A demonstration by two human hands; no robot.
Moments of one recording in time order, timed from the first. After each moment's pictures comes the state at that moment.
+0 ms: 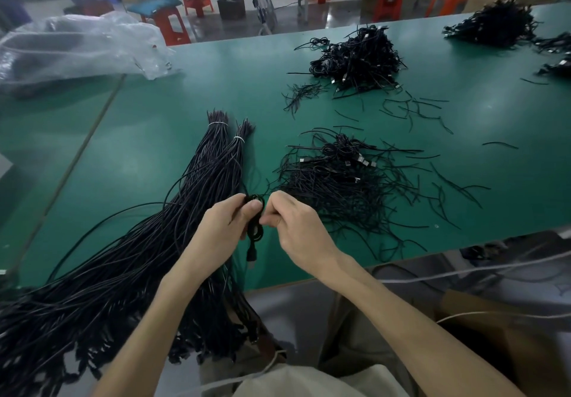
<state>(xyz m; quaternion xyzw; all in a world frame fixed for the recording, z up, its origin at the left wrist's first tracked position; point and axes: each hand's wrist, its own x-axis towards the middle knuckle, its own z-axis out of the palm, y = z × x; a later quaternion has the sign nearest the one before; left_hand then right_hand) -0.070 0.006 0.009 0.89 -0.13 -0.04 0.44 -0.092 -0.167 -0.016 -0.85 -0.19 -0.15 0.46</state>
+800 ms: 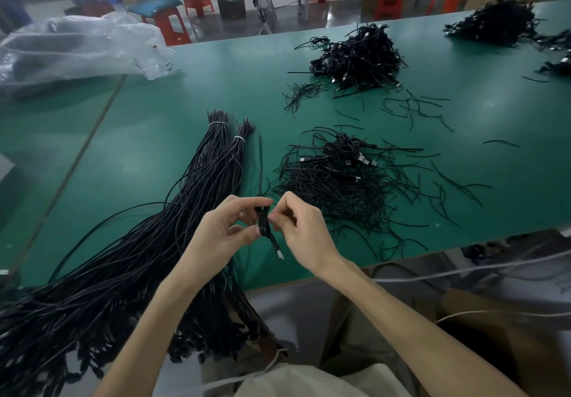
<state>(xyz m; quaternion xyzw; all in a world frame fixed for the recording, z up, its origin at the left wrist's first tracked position) -0.082 0.017 0.000 0.79 -0.22 -0.07 0.58 -0.096 -0.170 -0.020 -0.81 -0.09 -0.08 0.58</state>
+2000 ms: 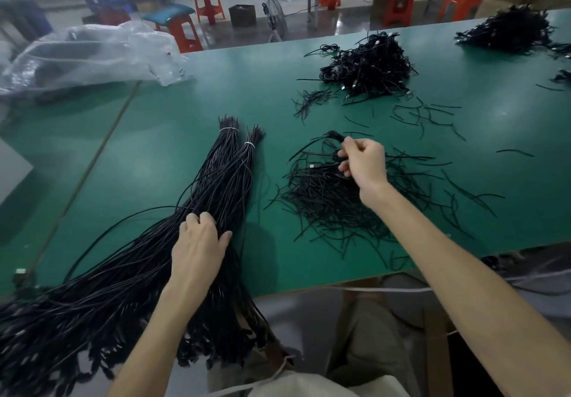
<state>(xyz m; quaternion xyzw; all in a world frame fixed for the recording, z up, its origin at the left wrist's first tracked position) -0.067 0.043 -0.028 0.99 0.05 0.02 0.12 0.008 -0.253 0.015 -0.72 0.20 -0.13 0.65</state>
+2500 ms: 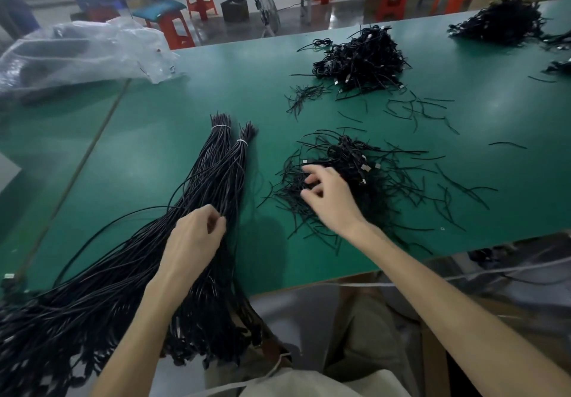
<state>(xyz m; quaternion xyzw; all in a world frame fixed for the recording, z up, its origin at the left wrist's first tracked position) -0.064 0.045 -0.013 0.97 -0.01 0.03 0.25 -0.043 -0.220 -0.017 -0.89 0.00 -0.05 0.46</state>
